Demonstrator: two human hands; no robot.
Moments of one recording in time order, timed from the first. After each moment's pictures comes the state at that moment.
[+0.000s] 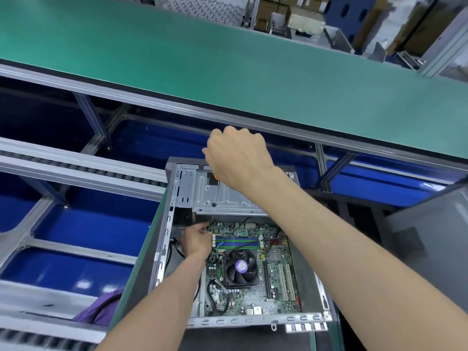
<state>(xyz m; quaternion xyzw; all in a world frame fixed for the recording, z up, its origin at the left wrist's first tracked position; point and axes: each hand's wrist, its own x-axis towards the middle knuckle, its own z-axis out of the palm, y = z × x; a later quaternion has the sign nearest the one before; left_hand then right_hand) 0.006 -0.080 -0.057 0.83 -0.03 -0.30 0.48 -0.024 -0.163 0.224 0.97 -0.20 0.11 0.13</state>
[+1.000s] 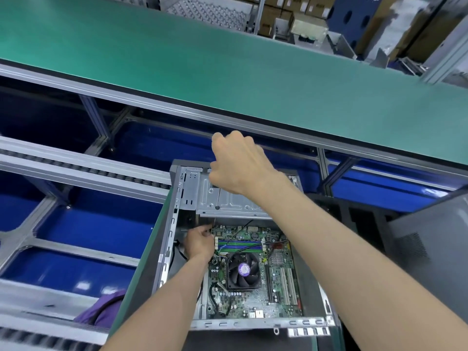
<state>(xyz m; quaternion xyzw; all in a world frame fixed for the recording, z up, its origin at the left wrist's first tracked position) 0.006 -0.077 -0.054 0.83 -0.05 -0.30 0.47 -0.022 -0.160 0.227 0.97 -0.22 0.07 -0.03</state>
